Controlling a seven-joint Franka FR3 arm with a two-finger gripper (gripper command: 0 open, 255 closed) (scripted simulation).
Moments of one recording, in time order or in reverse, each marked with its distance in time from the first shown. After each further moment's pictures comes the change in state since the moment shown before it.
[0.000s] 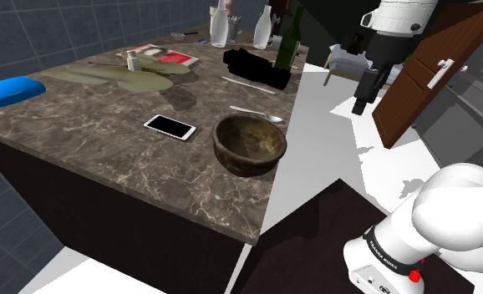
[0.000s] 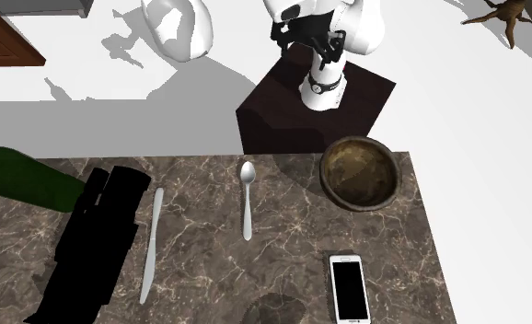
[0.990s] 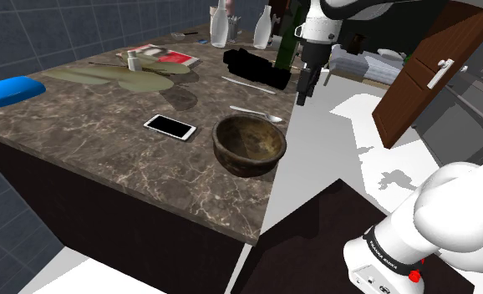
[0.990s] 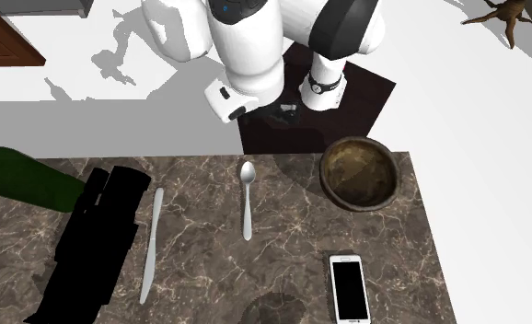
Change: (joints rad) arm 0.041 0.517 -0.066 0.223 0.008 0.270 -0.214
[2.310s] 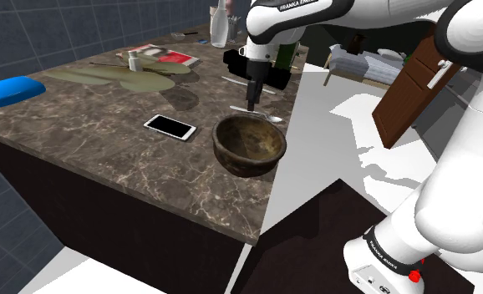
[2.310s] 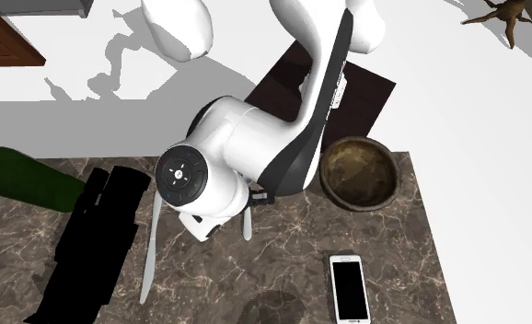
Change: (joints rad) arm 0.031 0.584 0.016 0.429 0.063 0.119 -0.216
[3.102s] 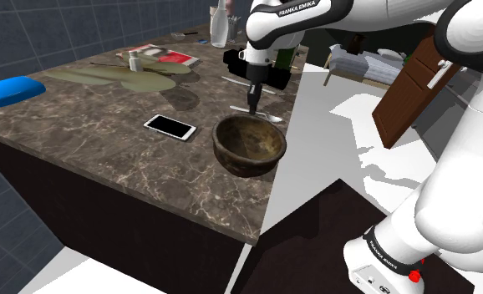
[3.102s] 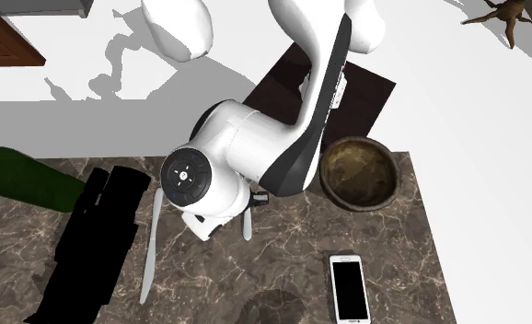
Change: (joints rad) arm 0.000 0.001 0.000 -0.029 0.000 0.033 0.000
